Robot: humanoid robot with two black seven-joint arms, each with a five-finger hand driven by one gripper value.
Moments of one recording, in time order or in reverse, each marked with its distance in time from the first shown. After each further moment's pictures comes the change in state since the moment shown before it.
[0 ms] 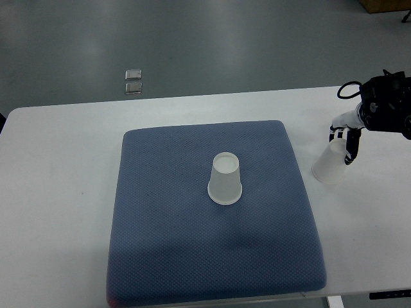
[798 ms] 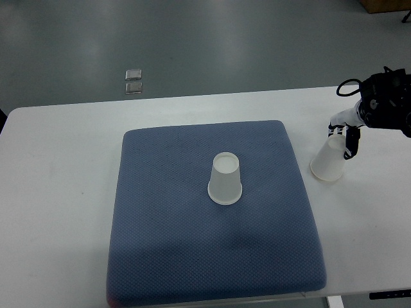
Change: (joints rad) left arm 0.000 0.000 0.000 0.002 0.000 0.001 0.000; right arm 0.023 -0.012 0.014 0.015 0.004 0.008 0.002
